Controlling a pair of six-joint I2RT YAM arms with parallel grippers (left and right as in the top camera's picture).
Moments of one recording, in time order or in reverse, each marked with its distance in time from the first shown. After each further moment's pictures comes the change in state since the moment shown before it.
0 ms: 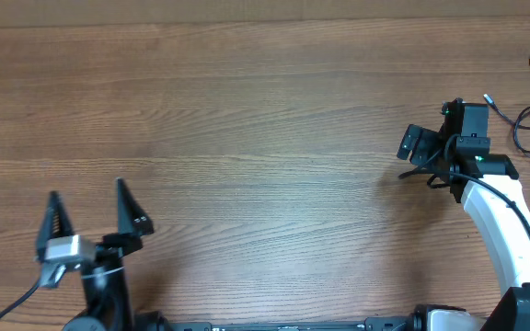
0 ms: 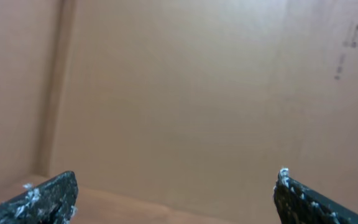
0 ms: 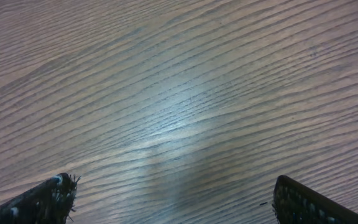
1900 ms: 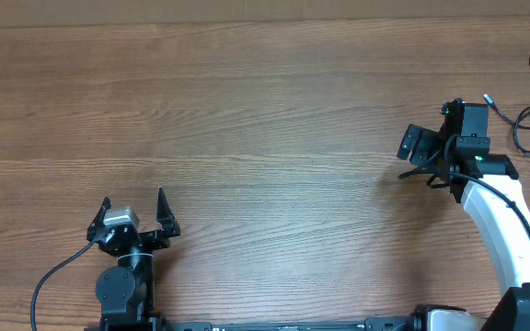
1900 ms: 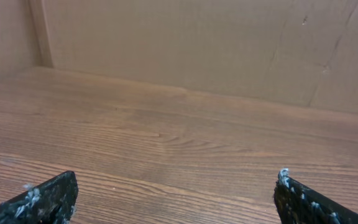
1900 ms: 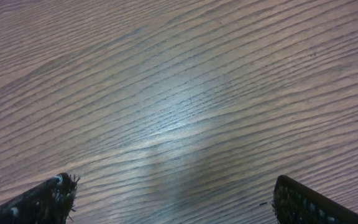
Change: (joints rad) left arm -0.095 -0.004 -0.281 -0.142 -0.066 0.080; right arm 0.000 0.000 0.000 0.000 0.000 0.000
